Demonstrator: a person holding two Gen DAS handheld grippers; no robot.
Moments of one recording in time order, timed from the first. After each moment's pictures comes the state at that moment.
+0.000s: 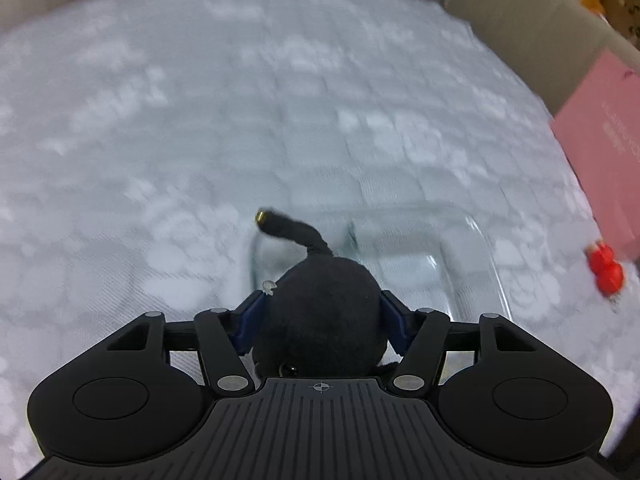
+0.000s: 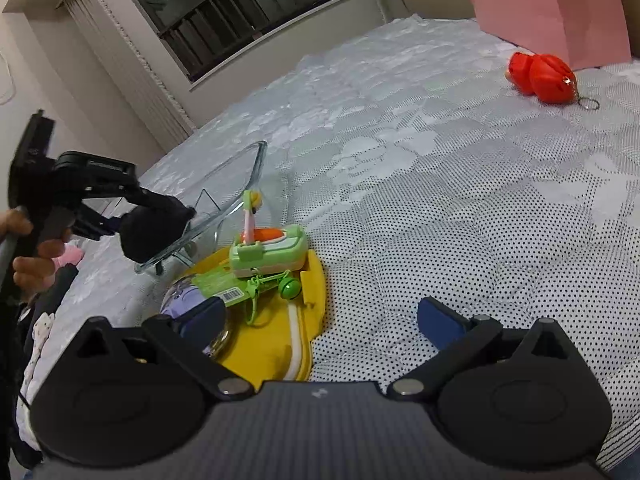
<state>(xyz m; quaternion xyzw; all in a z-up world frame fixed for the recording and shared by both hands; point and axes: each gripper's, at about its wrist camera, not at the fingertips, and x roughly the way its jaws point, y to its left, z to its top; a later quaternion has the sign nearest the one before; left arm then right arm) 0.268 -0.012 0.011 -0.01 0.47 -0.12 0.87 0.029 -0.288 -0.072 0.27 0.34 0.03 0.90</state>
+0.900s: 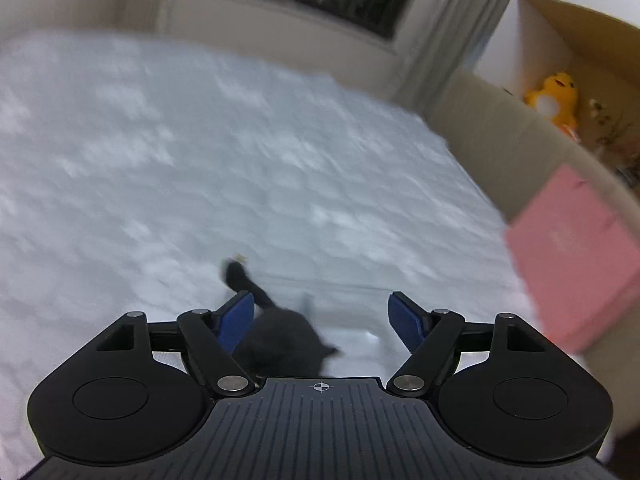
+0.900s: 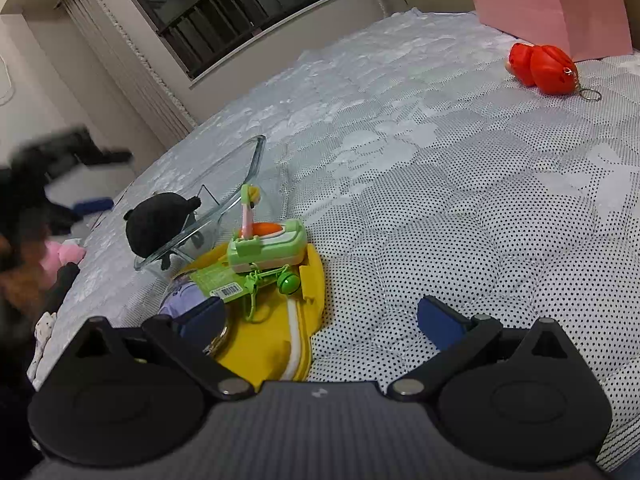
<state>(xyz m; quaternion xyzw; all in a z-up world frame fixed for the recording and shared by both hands) 0.232 0.017 0.044 -0.15 0.39 -0.16 0.90 0.029 -0.288 -0.075 0.27 0.34 0.03 0.90</state>
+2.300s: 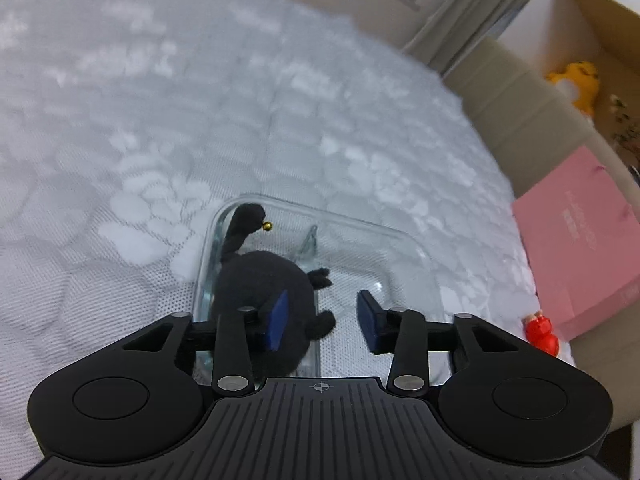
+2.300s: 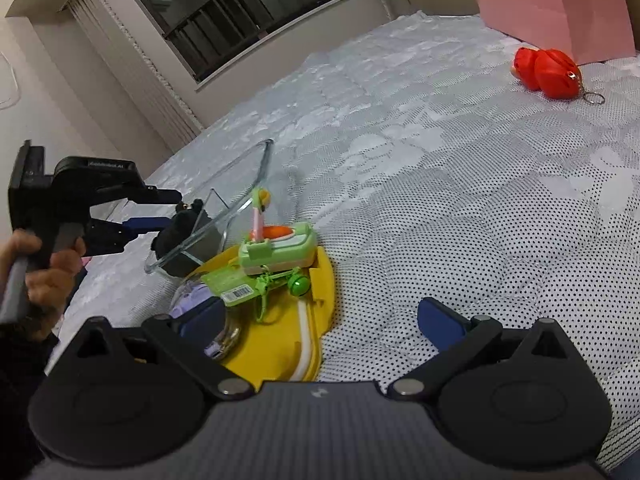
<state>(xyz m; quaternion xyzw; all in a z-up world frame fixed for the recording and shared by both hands) 0.232 0.013 -0.014 -0.18 0.43 -0.14 0.87 0.026 -0.287 -0.067 0.27 0.33 0.05 0.90</state>
